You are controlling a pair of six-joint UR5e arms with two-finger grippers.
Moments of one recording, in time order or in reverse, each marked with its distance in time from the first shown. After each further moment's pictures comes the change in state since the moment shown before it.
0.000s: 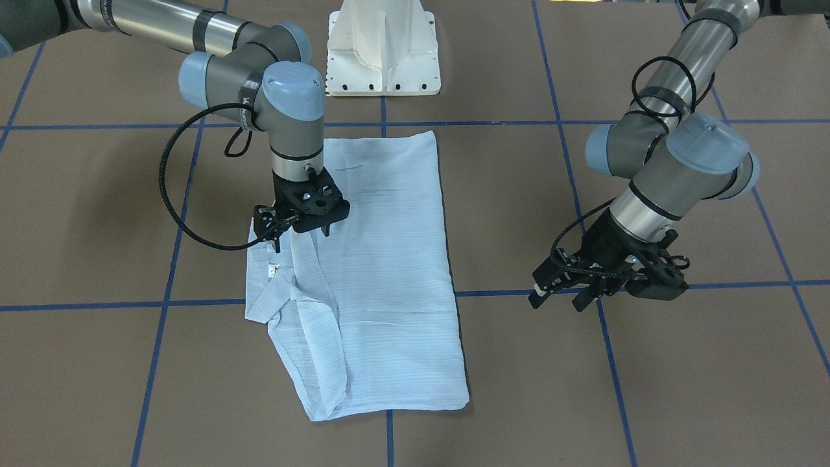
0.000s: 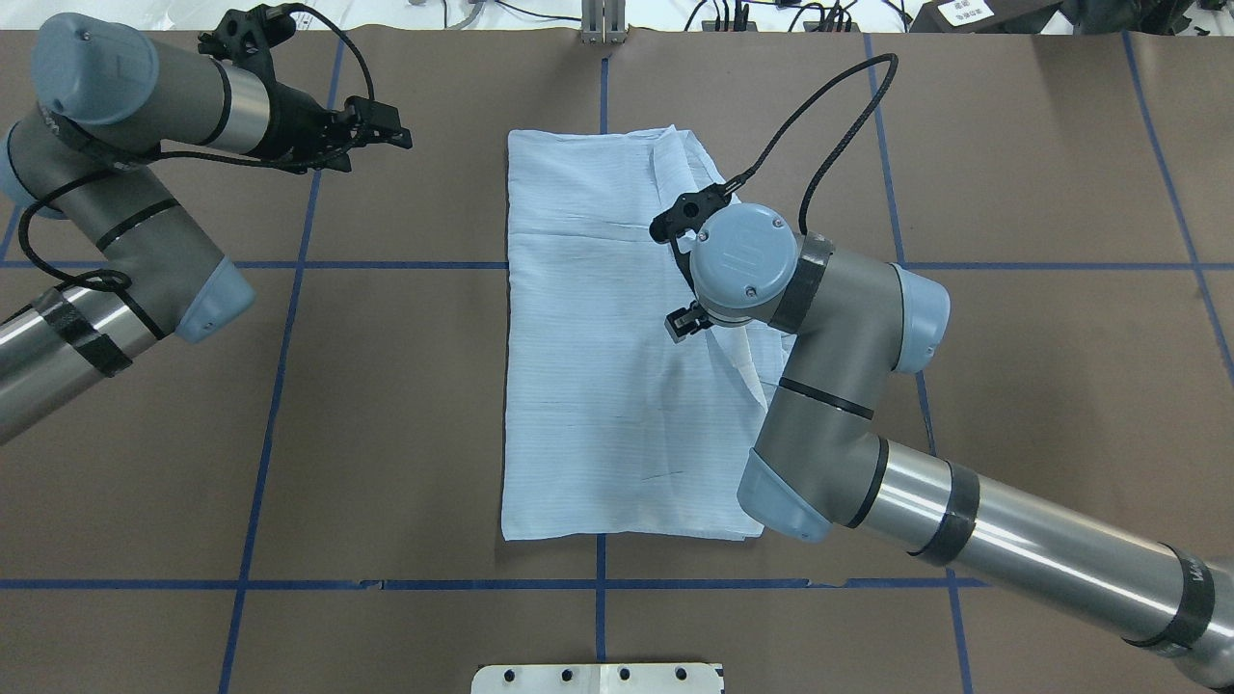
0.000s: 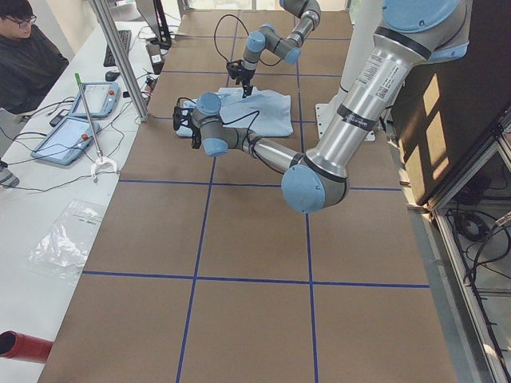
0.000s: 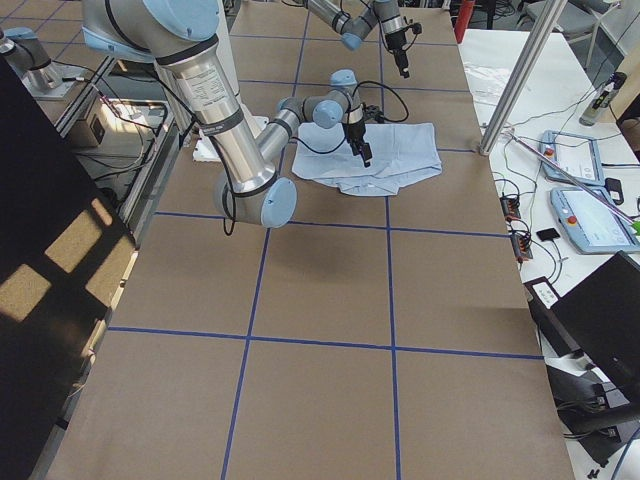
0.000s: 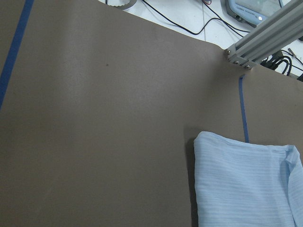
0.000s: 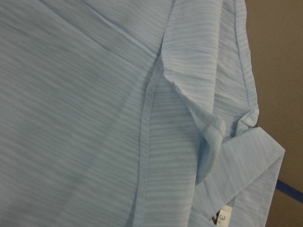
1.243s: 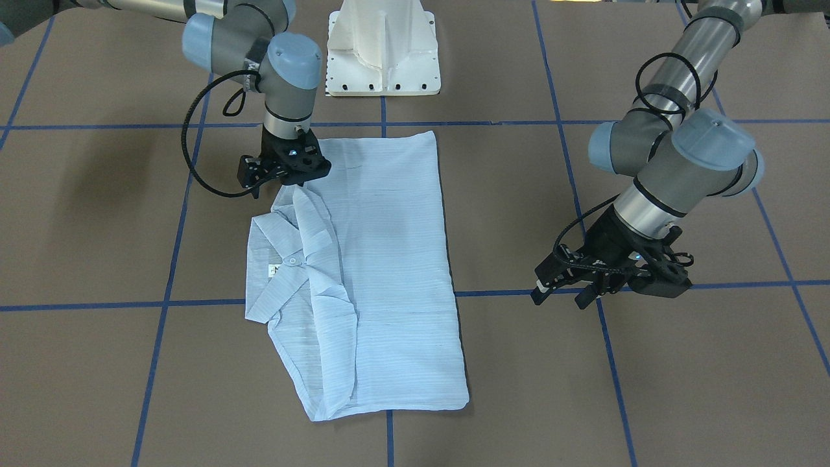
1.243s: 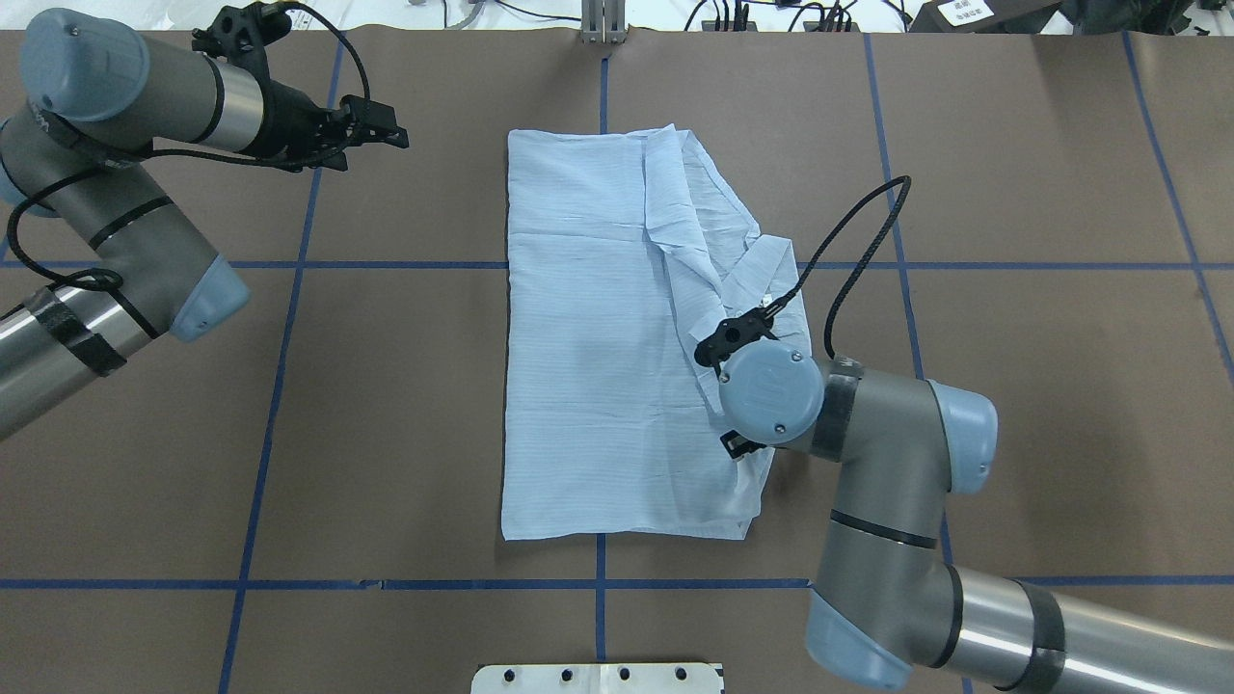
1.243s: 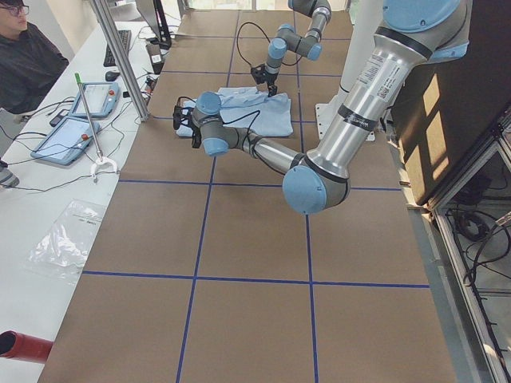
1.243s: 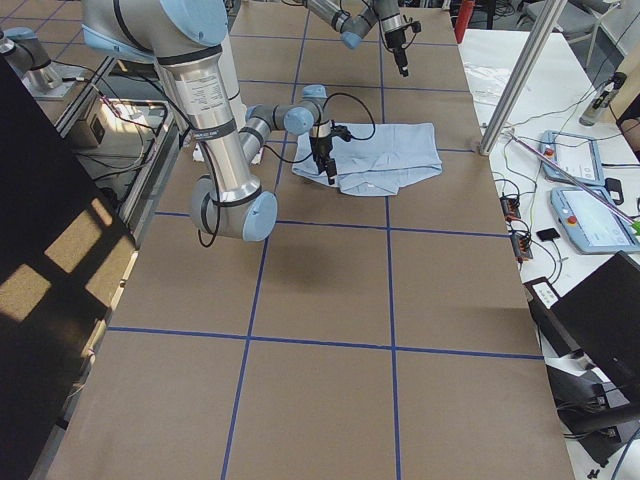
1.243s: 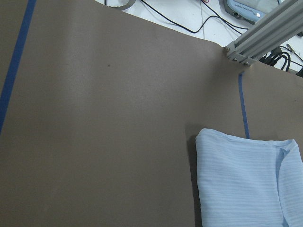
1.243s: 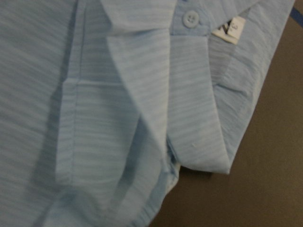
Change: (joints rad) left arm -0.005 0.004 -0.017 0.008 -0.007 0.007; right arm -0.152 -0.209 0.252 -0.246 -0.022 0.094
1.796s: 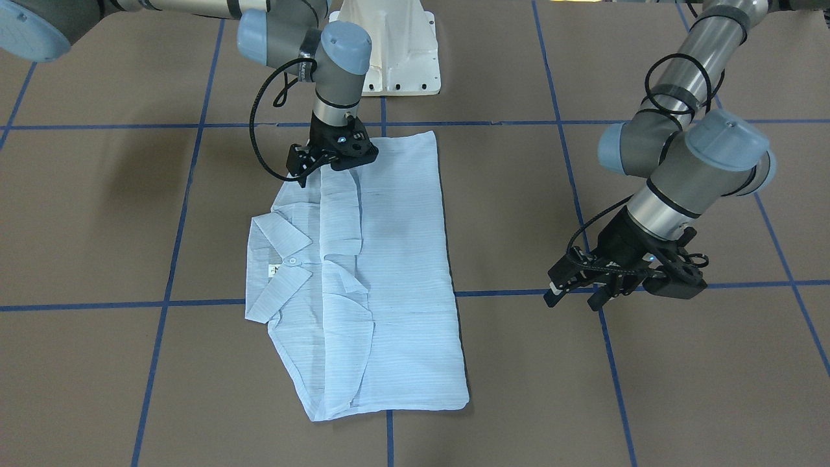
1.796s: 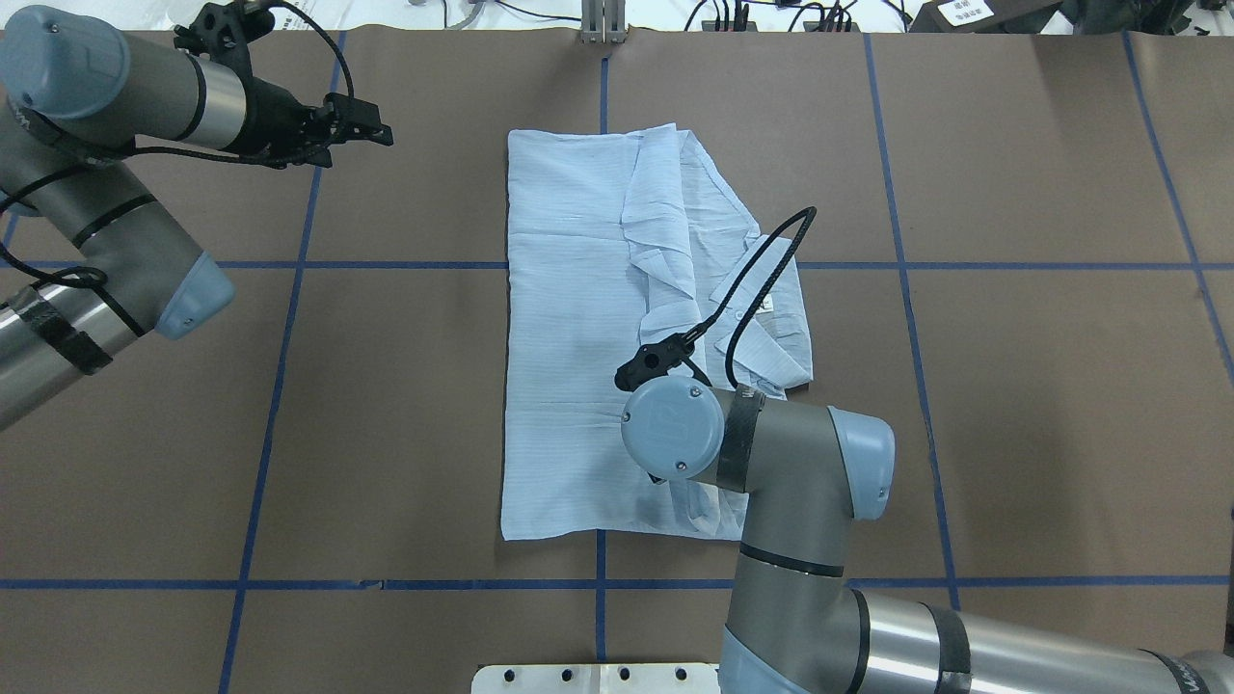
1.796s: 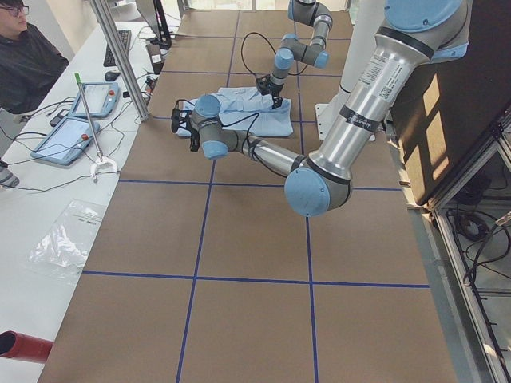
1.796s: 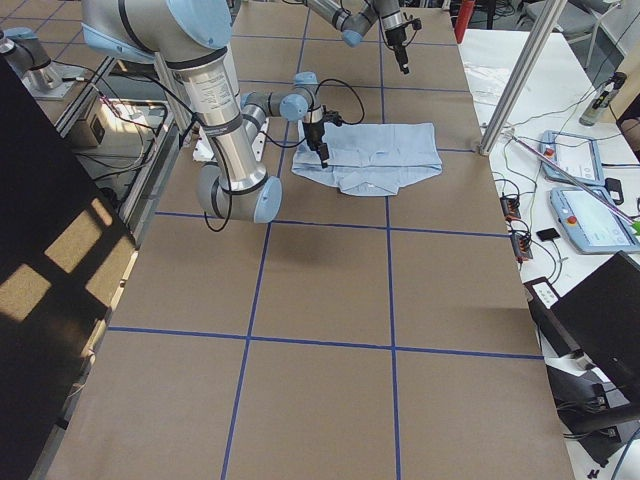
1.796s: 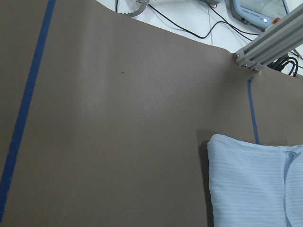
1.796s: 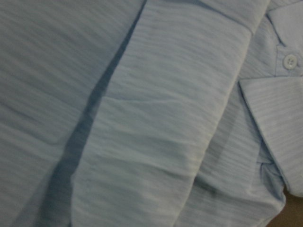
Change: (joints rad) left arm -0.015 0.017 -0.001 -0.002 -0.008 0.027; right arm -0.063 0.166 -0.111 -0.004 -0.029 0.058
